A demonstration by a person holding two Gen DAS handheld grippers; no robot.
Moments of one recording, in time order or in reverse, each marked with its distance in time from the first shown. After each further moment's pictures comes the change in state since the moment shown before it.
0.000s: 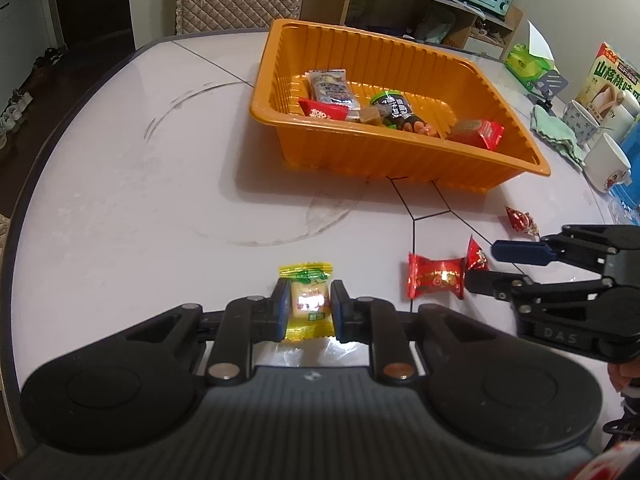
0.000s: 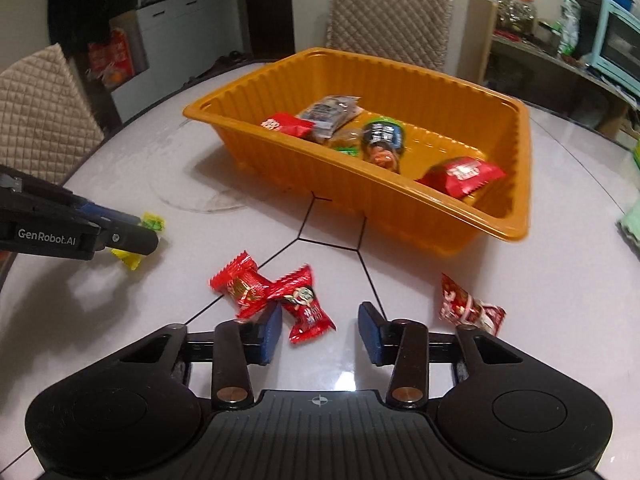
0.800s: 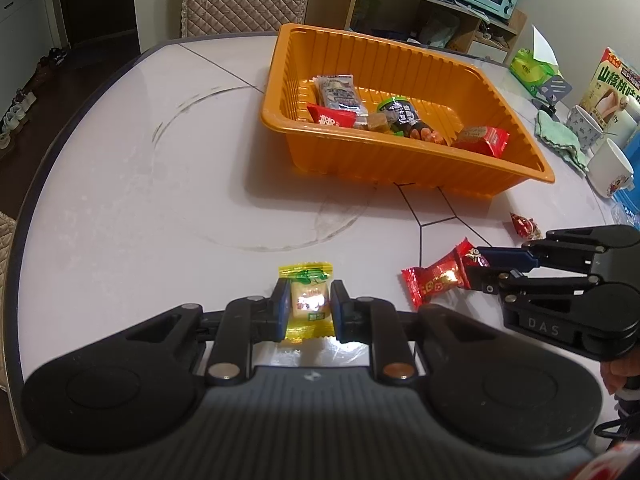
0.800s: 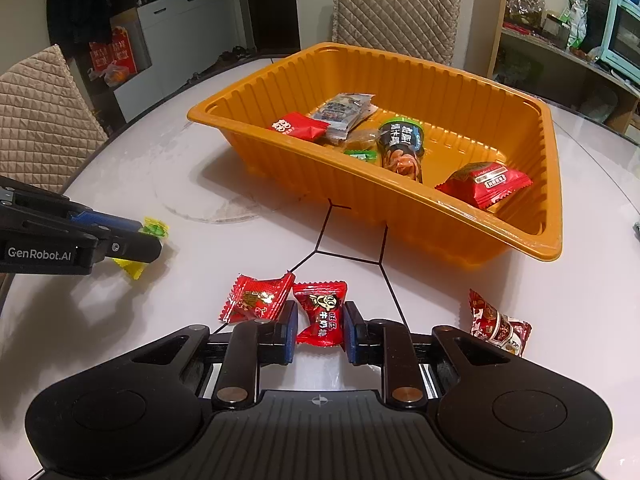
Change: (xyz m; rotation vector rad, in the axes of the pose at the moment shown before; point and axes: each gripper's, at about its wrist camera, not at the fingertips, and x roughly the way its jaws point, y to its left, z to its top) left arm -0.002 0.004 0.002 -0.011 -0.005 0.008; right arm 0.012 0.005 0.011 0.016 0.020 0.020
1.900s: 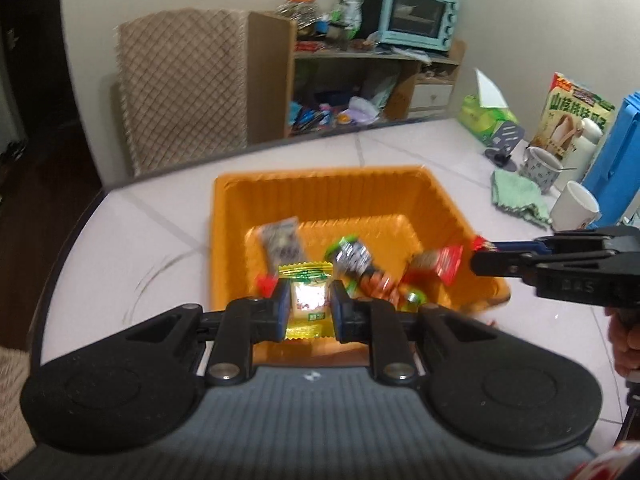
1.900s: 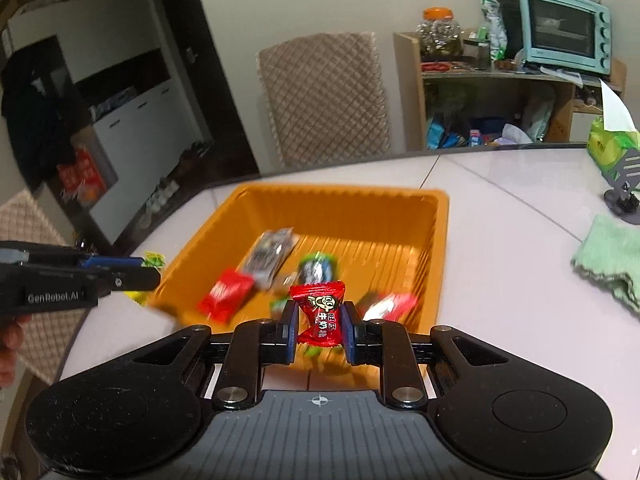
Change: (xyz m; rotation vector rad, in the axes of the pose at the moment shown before) left arm -0.015 -0.037 0.119 0.202 -0.170 -0.093; right arm -0.070 -0.075 0.068 0.260 -0.220 -0.008
